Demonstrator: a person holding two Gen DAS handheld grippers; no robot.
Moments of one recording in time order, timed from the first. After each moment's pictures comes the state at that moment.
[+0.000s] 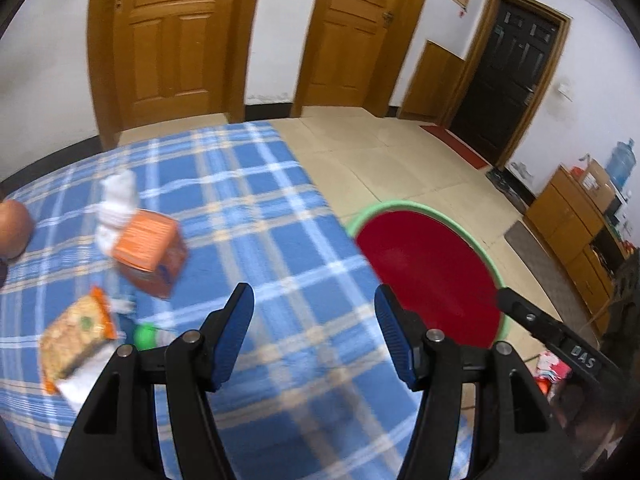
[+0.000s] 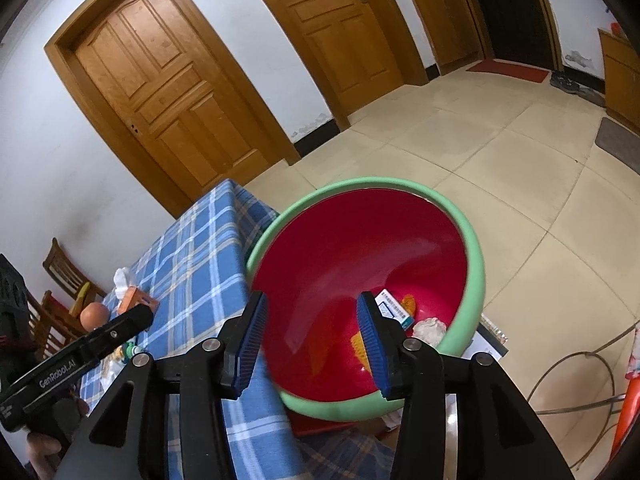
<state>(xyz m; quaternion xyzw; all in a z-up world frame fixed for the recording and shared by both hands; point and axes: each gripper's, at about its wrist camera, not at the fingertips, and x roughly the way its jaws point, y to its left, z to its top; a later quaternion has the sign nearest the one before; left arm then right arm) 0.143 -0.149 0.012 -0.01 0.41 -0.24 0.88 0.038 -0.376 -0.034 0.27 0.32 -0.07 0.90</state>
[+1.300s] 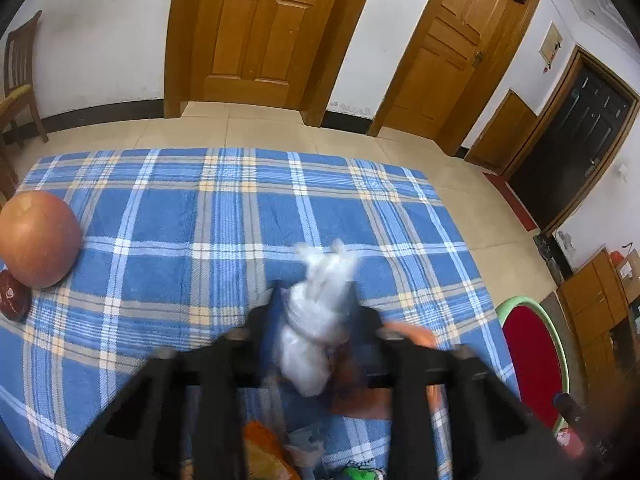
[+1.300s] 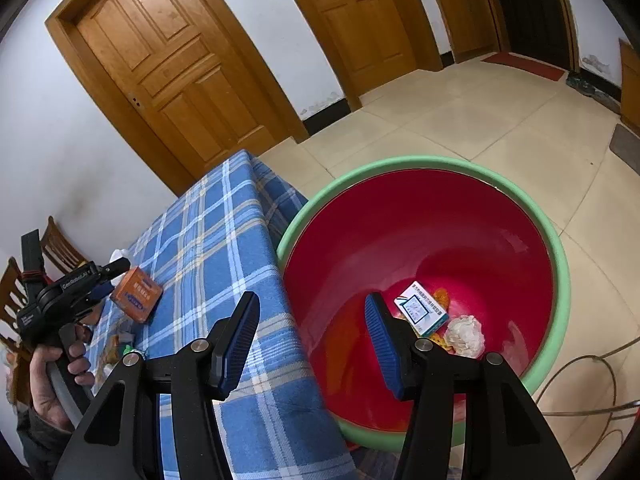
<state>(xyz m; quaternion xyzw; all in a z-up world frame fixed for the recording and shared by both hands) 0.274 -0.040 -0.020 -0.10 0.43 -0.14 0.89 0.091 -0.340 -0.050 0.25 0.36 -0.05 0.90</state>
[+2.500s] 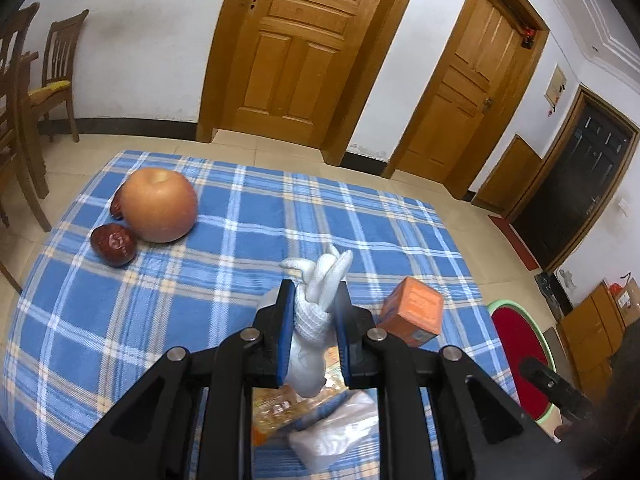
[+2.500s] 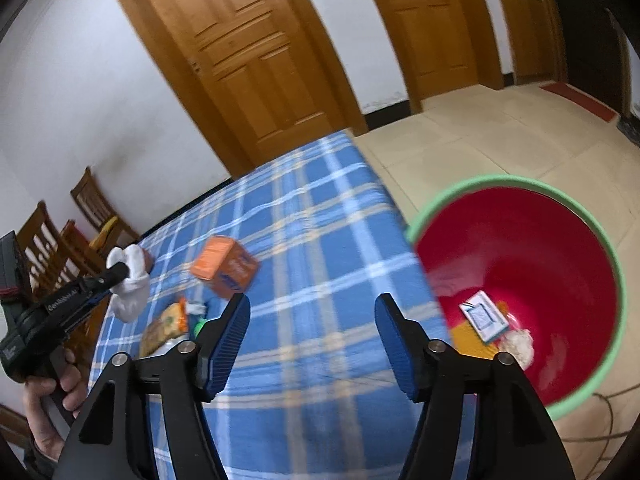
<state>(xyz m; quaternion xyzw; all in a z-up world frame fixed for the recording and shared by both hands) 0.183 0.038 0.008 -0.14 0.36 -0.10 0.92 0.118 -0.234 -0.018 0.18 0.37 0.04 0.91</state>
